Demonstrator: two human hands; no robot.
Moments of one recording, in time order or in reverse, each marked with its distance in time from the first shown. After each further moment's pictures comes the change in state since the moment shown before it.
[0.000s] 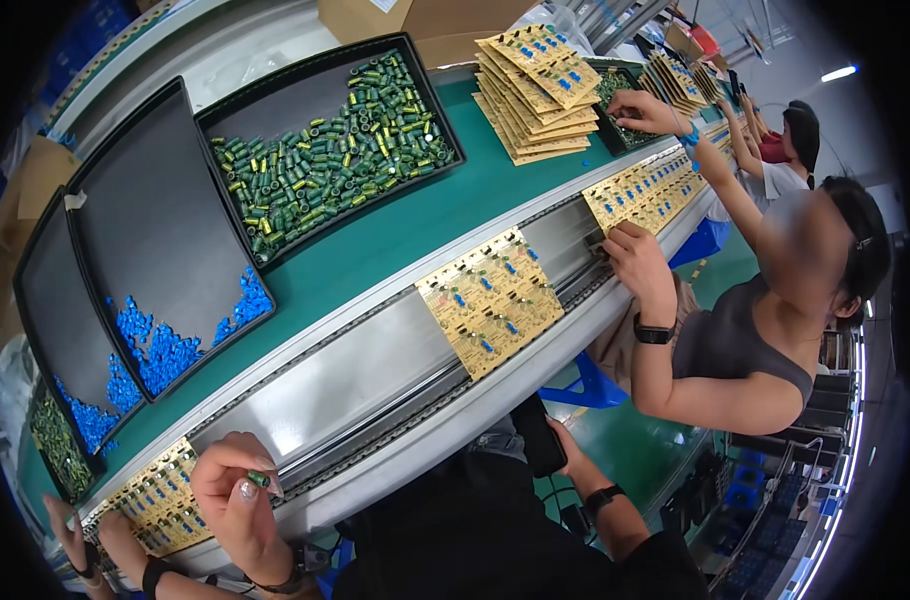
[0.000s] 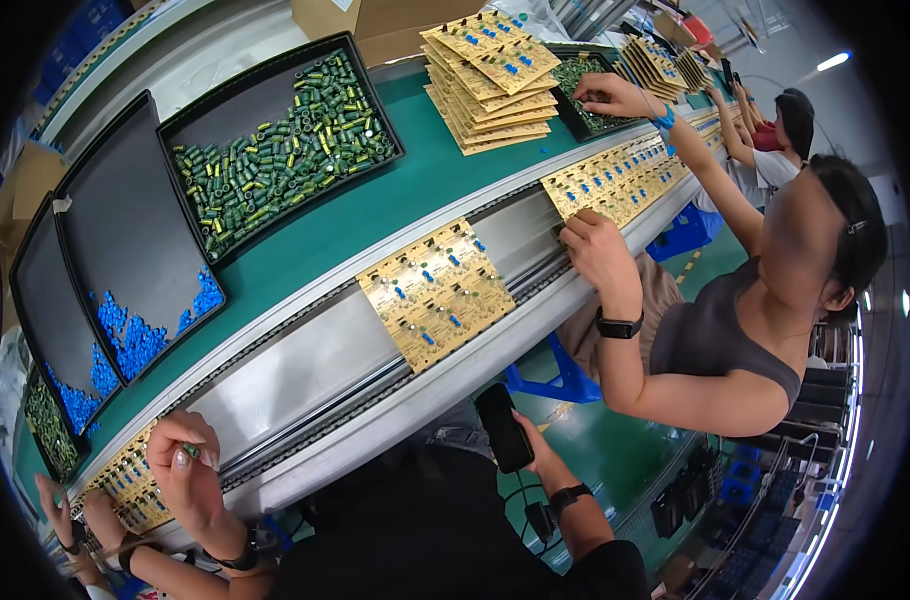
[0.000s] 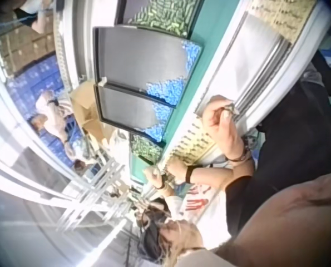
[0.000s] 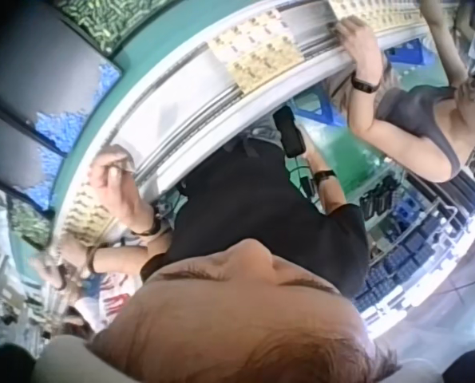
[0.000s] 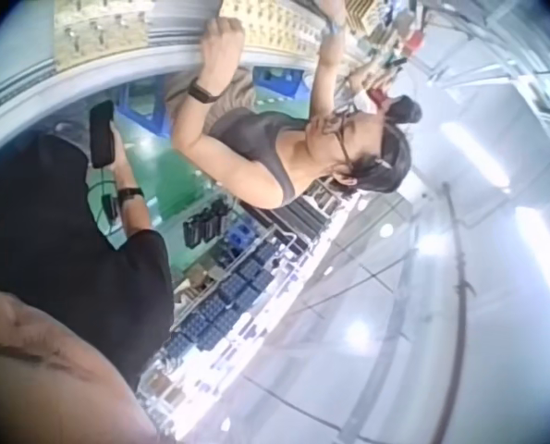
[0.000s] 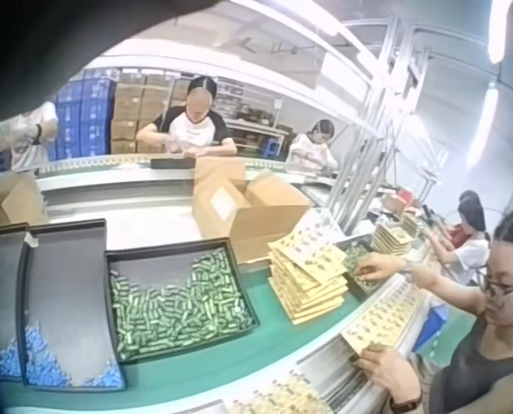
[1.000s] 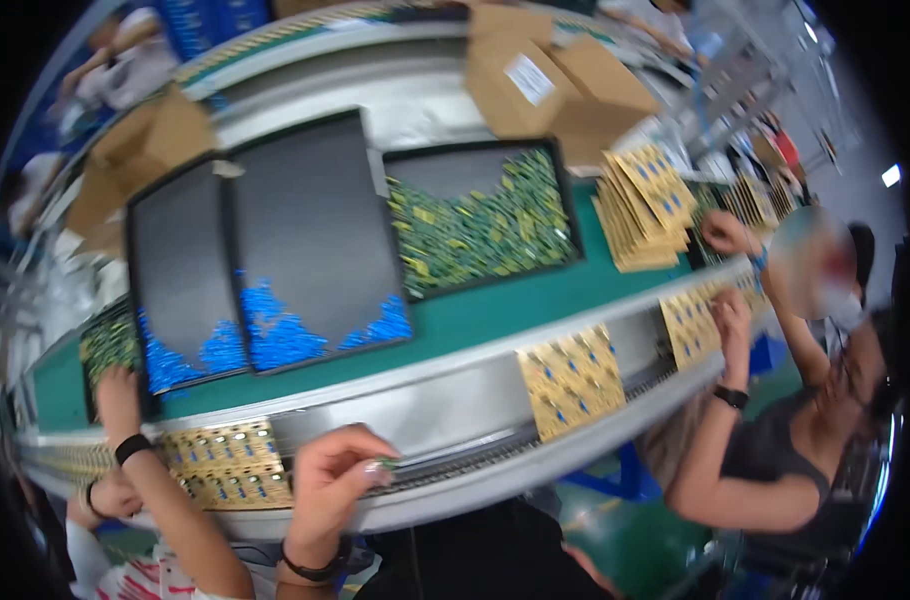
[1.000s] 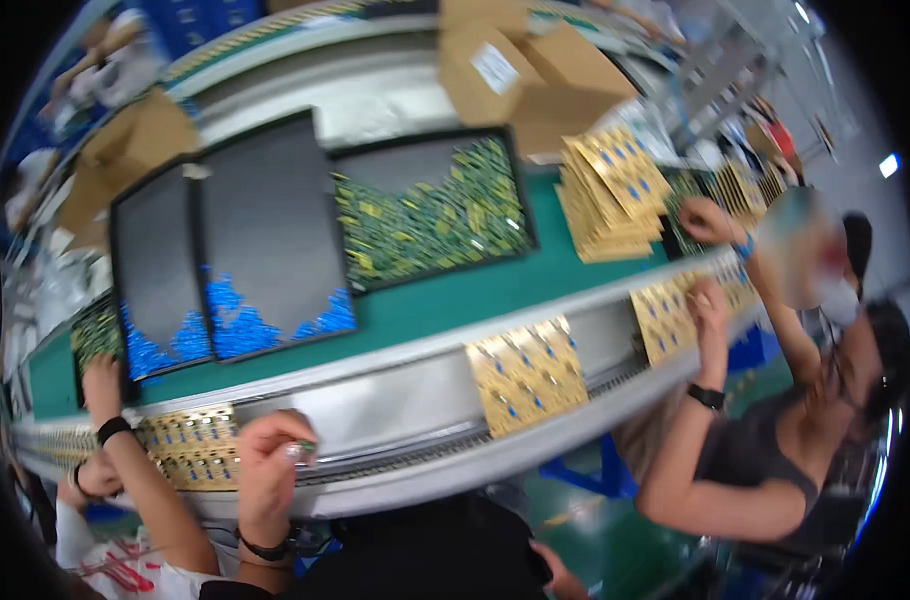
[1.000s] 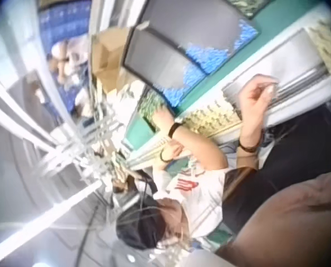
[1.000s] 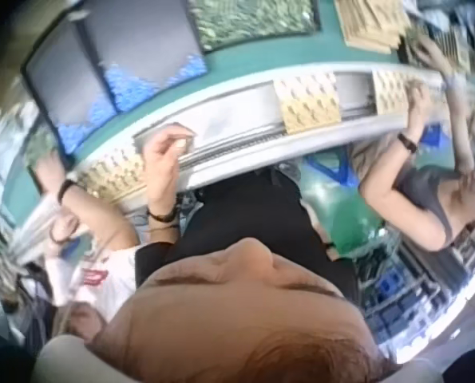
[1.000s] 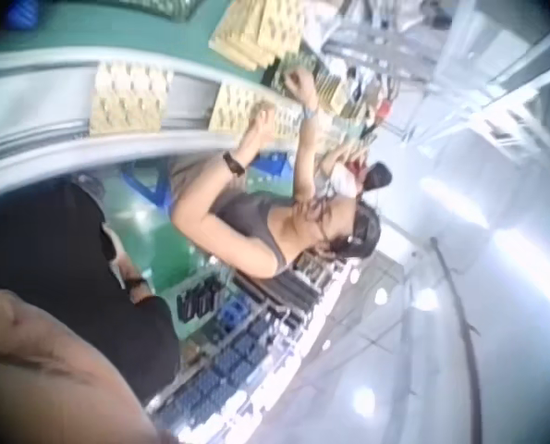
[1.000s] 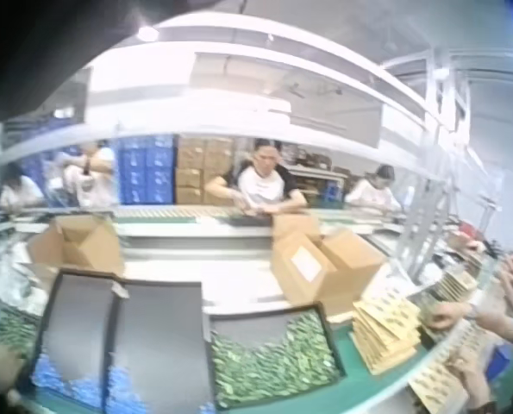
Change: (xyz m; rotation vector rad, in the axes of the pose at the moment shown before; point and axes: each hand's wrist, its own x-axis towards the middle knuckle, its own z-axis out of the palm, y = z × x) left_hand 0.003 0.012 0.000 -0.063 0.018 -0.146; right_hand -0.024 -0.062 0.135 -0.578 0.186 -0.128
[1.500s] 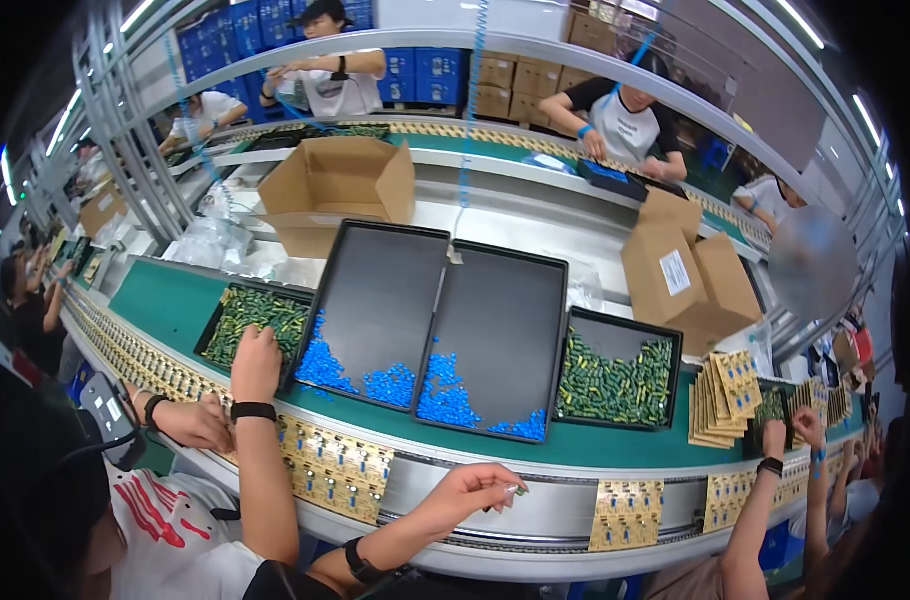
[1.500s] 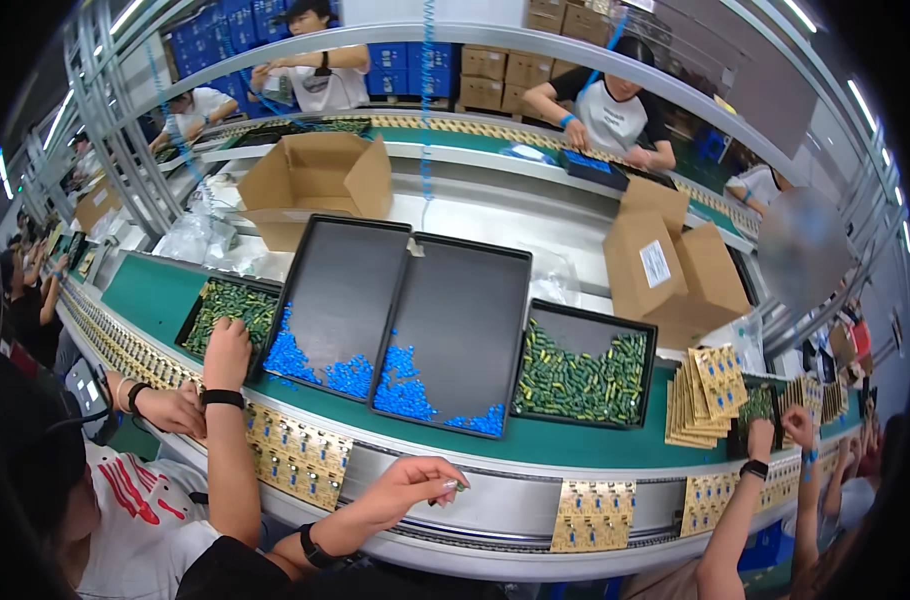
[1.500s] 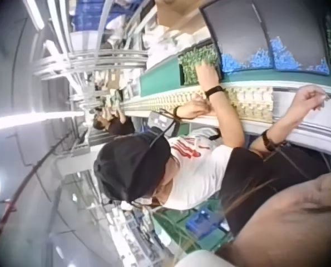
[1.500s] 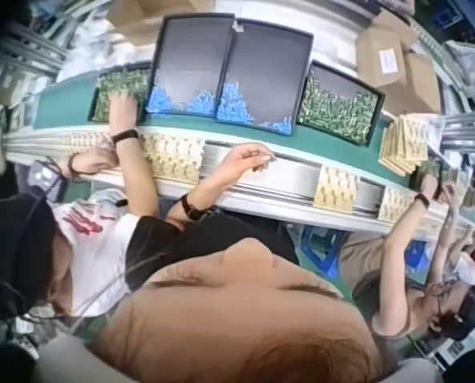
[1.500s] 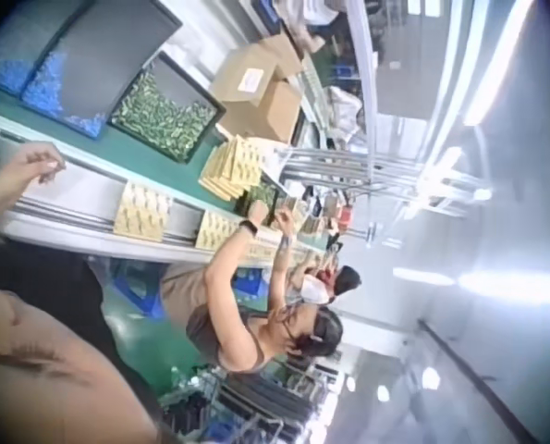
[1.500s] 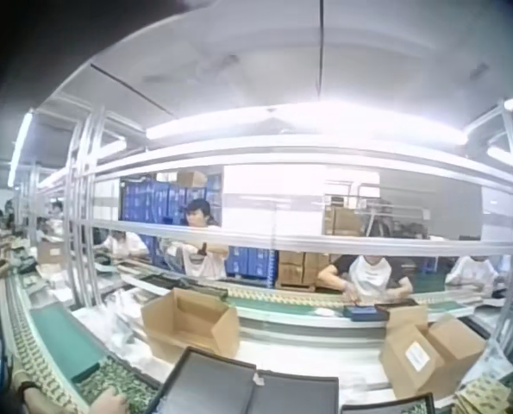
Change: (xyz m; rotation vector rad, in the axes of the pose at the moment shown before) left_hand 0.010 -0.014 -0.017 -0.164 -0.162 -0.067; right_hand 0.041 -0.454 -0.018 -0.747 -0.421 -0.386
